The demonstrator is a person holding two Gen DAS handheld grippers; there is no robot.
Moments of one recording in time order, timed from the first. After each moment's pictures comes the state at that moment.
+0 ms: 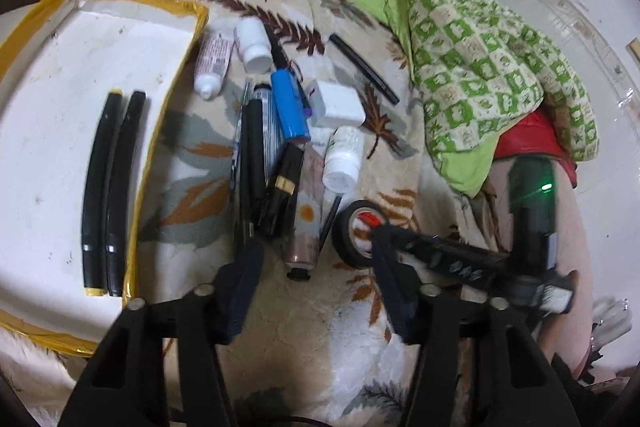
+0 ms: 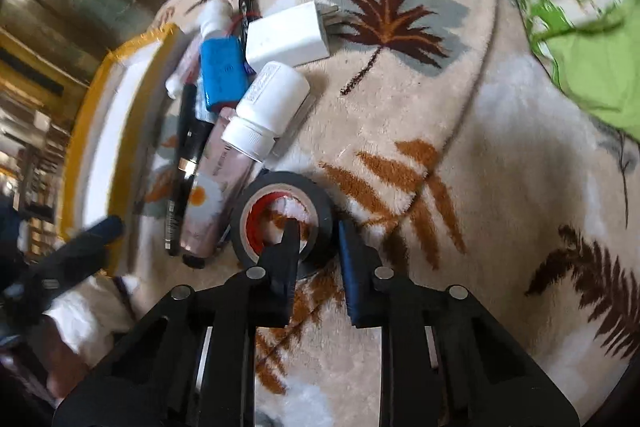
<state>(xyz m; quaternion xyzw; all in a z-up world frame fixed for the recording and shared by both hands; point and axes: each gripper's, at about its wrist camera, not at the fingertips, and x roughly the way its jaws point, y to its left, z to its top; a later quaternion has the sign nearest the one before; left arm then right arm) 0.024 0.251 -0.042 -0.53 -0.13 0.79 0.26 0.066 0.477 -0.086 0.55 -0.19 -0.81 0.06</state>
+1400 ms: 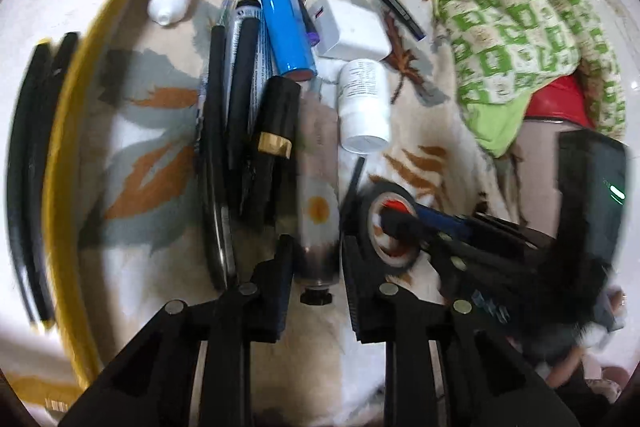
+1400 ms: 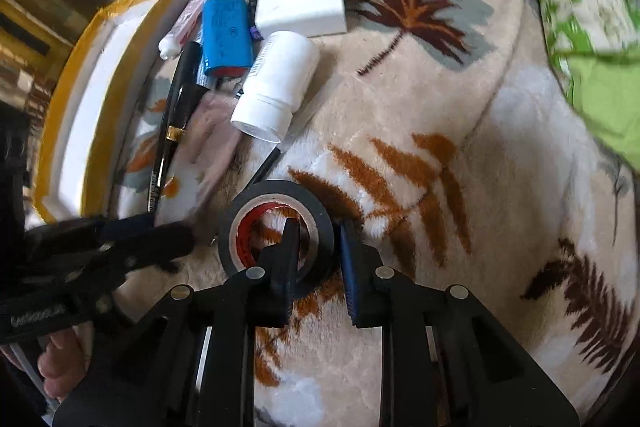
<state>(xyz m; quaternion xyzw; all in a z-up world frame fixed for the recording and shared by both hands) -0.007 0.289 -0.096 -0.62 -0.10 0.73 0.27 0.055 0.447 -0.091 0.60 -0.10 -0.79 0.05</state>
